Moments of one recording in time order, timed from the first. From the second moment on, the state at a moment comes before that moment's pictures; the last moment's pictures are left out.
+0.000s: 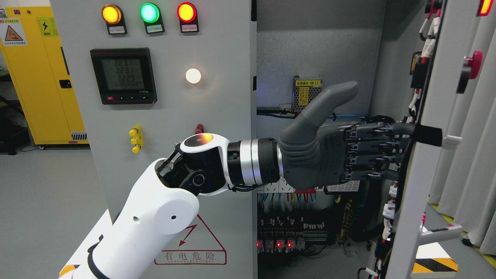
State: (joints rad) left arm -1.27 0.08 -0.63 -1.47 1.15 0.60 -0.54; right arm 0.00 0.00 0.00 -0.11 0.00 0.08 0.06
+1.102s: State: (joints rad) left arm -1.26 -0.13 -0.67 -1.49 1.16 0.59 -0.34; right arm 0.00 0.00 0.00 -0.11 0.00 0.08 0.06
